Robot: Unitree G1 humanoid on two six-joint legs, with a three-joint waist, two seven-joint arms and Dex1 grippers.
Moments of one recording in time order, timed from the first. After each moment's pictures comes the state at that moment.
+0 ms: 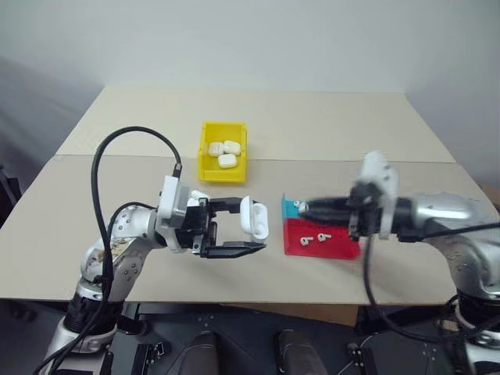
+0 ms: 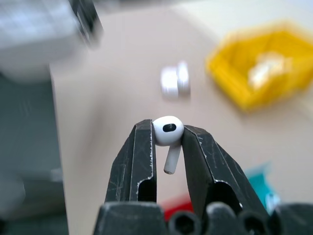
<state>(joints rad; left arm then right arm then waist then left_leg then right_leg) -0.40 0.56 -0.06 -0.33 -0.73 0.28 -1.20 -0.47 -0.63 -0.28 -0.57 0.72 0.96 0.96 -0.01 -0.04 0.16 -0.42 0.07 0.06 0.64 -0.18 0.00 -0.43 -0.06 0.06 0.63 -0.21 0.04</state>
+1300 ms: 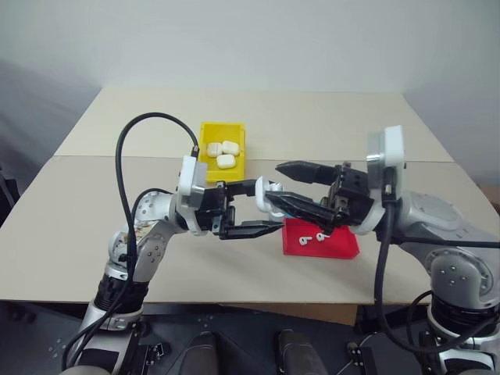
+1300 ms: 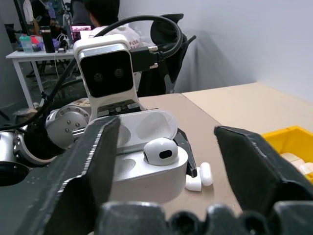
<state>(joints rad) -0.51 0.43 -0.08 -0.22 -0.69 0.29 -1.18 -0.49 -0.56 -0.13 -0.64 0.92 0.81 0.67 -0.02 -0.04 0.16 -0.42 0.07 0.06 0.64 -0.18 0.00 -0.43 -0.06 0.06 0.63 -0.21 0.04</state>
